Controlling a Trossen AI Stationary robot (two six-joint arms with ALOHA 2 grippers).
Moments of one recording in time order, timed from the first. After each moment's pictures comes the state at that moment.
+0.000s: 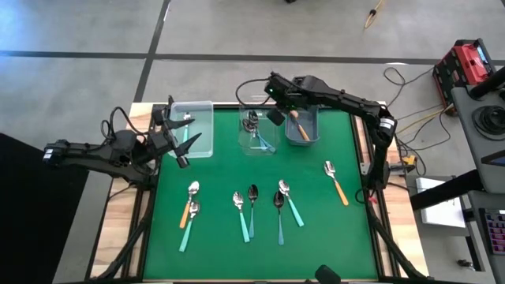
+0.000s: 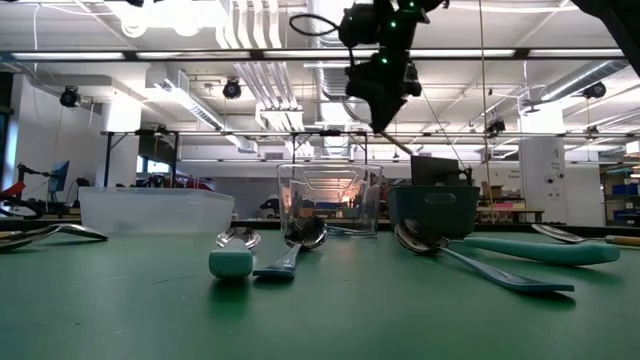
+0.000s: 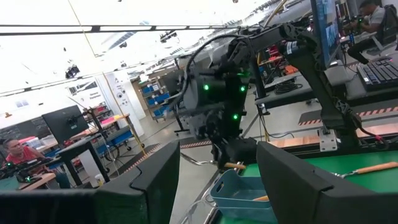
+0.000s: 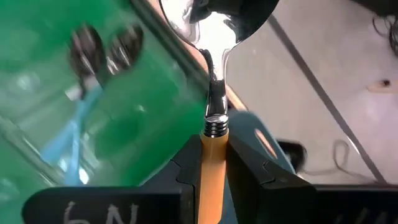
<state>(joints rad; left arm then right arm) -0.08 0.58 0.59 0.20 -0.53 0.47 -0.47 1.89 1.87 -1.14 0.37 0.10</state>
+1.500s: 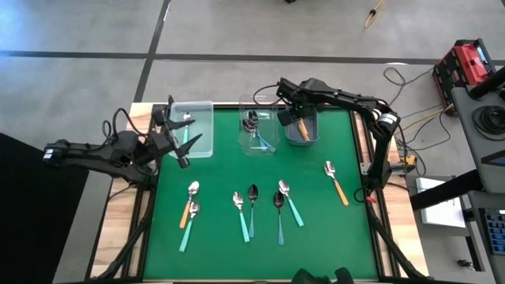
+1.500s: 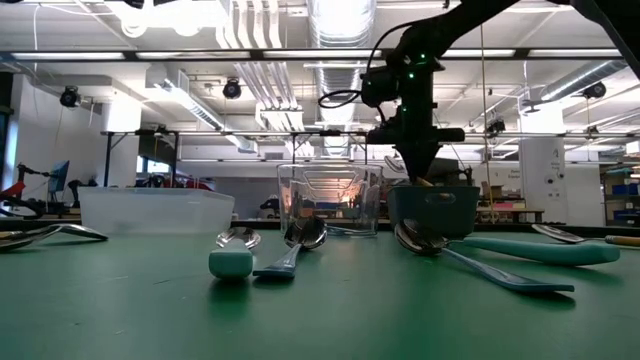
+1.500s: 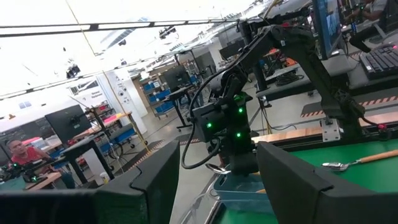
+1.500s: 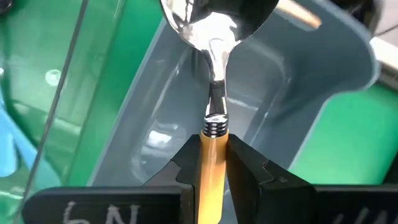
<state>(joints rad) -0.08 0.58 0.58 0.19 -0.54 0.49 -0.62 1.89 1.60 -1.12 0.17 0.56</state>
